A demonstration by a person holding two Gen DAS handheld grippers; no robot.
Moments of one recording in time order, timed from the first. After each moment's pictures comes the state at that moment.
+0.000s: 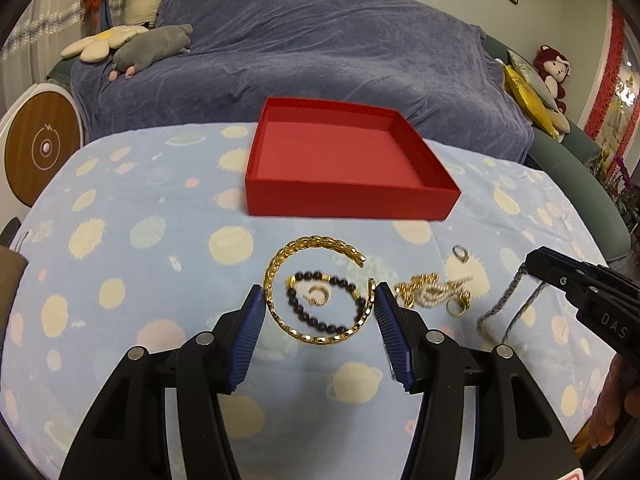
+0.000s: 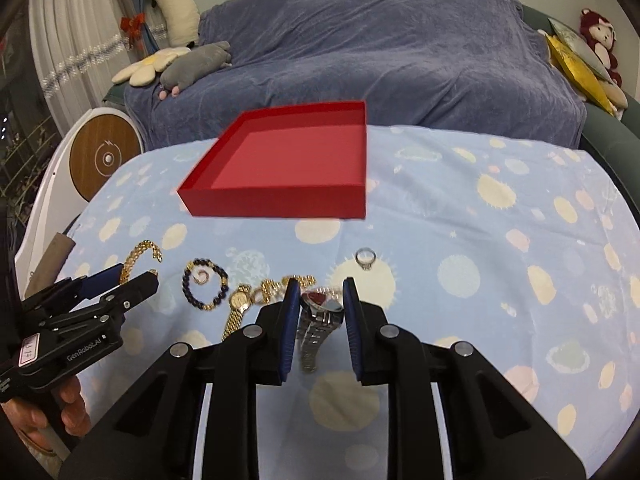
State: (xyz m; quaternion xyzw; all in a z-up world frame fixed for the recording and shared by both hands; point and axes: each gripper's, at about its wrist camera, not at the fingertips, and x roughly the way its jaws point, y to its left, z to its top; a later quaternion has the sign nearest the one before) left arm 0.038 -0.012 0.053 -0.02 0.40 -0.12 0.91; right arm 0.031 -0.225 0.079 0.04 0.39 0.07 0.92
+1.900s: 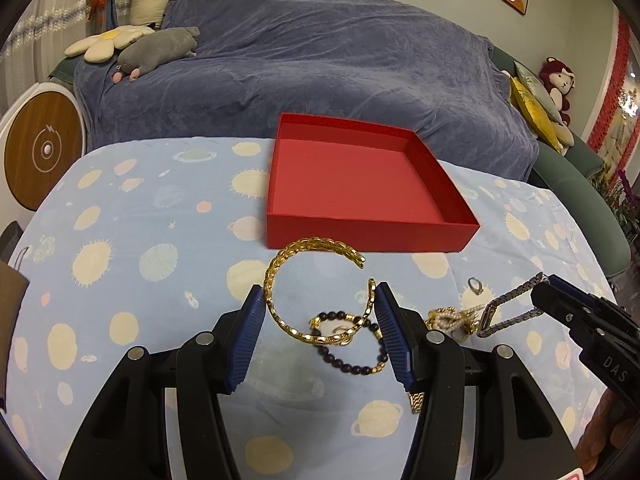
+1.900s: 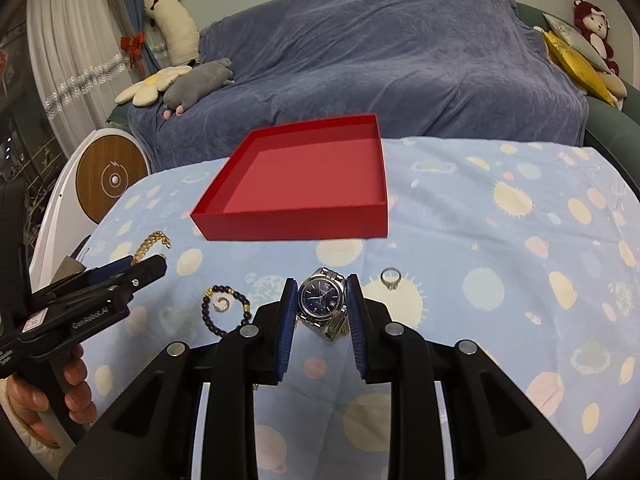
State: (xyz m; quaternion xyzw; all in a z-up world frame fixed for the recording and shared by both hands) left arm 0.064 0.007 0.062 -0.03 0.39 -0.11 0.91; right arm 0.034 -0.213 0.084 0.07 0.36 0.07 0.93
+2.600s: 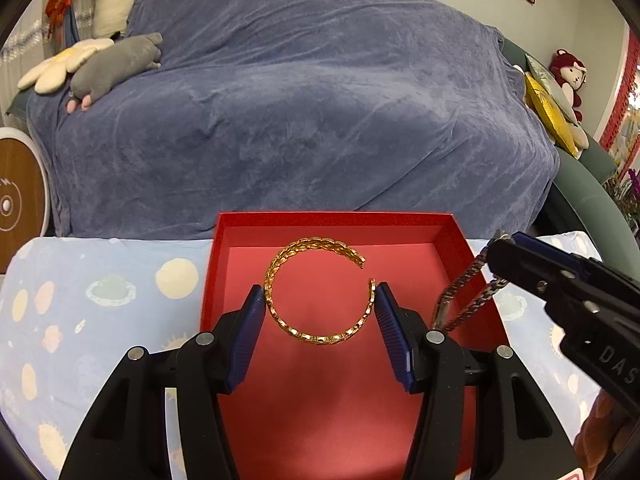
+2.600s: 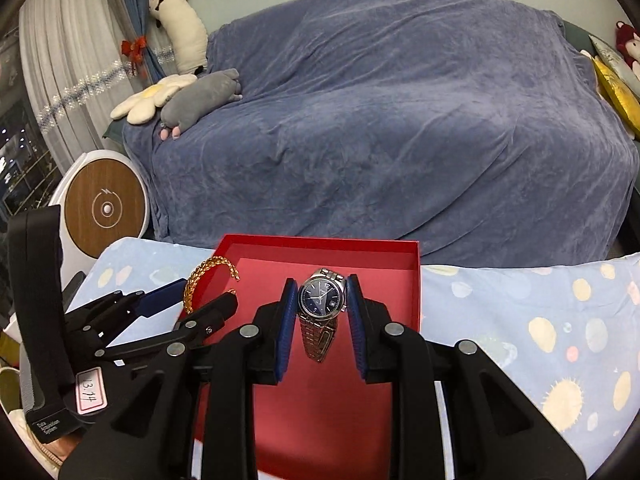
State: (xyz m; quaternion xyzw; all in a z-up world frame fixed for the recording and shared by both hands) left arm 0.305 -0.054 0.060 -0.01 0.42 -0.12 0.90; right arm 0.295 -0.217 0.093 0.06 0.38 0.10 0.92
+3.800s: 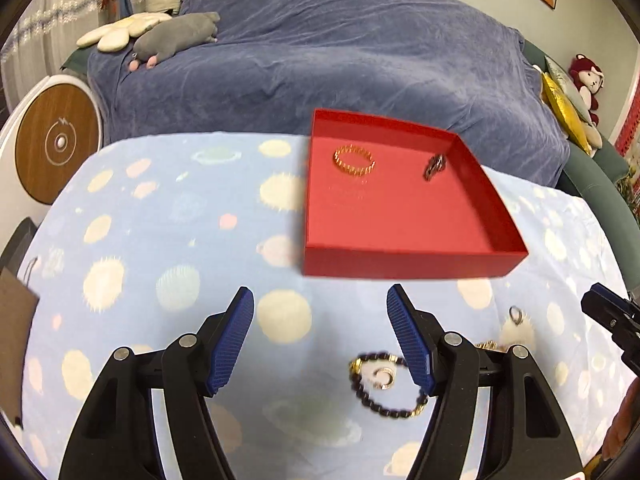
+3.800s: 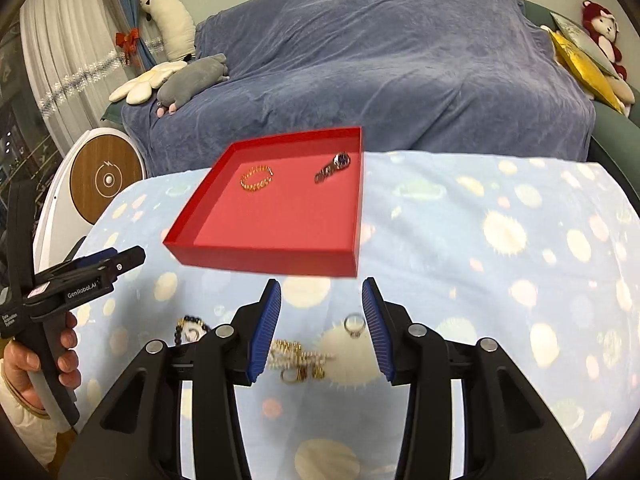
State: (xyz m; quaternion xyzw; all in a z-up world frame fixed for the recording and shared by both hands) left arm 0.118 0.019 0.051 -0.03 0.44 -0.06 0.90; right arm 0.073 -0.249 0.074 0.09 0.40 0.07 0.91
